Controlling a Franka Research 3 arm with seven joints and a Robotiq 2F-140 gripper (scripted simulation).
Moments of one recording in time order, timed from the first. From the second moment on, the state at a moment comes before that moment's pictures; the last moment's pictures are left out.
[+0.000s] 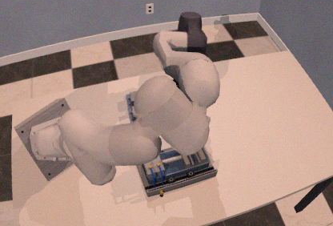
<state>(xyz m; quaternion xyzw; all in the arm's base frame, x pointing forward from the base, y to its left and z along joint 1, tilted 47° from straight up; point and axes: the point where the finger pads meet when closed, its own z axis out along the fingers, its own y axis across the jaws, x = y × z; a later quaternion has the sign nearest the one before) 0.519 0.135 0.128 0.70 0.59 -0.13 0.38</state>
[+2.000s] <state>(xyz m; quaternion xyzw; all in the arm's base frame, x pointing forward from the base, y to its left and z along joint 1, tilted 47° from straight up) 0.522 0.150 0.131 0.69 0.60 -0.12 0.38</state>
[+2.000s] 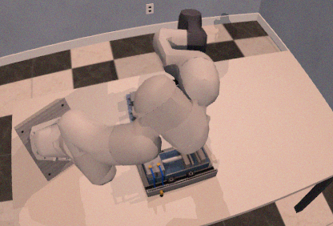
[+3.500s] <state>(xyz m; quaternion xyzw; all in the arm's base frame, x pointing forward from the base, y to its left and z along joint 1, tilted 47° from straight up) 0.524 0.143 0.122 0.69 0.60 -0.12 0.38</state>
